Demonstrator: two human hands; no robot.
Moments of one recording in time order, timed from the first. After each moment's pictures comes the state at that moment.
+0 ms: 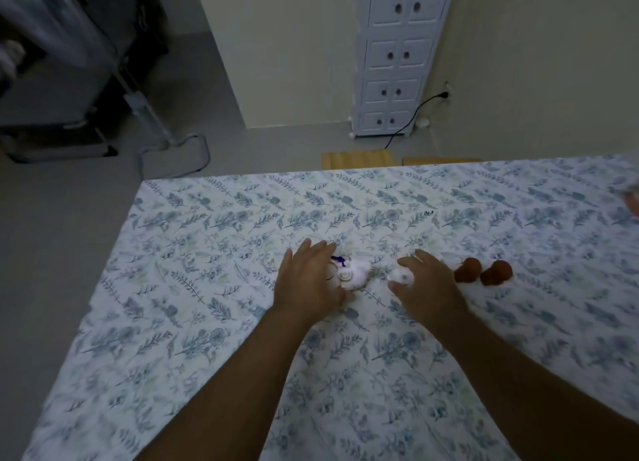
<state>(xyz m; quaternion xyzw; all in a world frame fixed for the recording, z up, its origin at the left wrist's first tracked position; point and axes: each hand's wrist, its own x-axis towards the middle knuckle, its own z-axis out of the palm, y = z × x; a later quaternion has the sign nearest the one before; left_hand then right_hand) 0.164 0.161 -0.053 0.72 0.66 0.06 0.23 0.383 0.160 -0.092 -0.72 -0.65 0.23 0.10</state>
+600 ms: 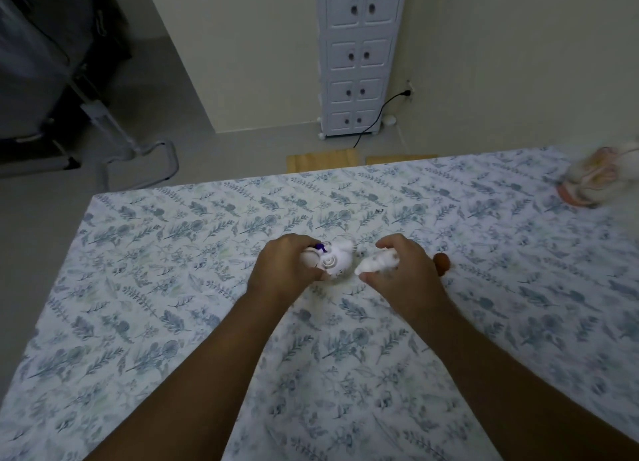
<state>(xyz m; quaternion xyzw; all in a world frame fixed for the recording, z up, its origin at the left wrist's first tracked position) 0.223 0.179 -0.011 0.66 0.66 0.17 0.31 0.431 0.147 -0.035 -0.71 -0.58 0.29 0.28</state>
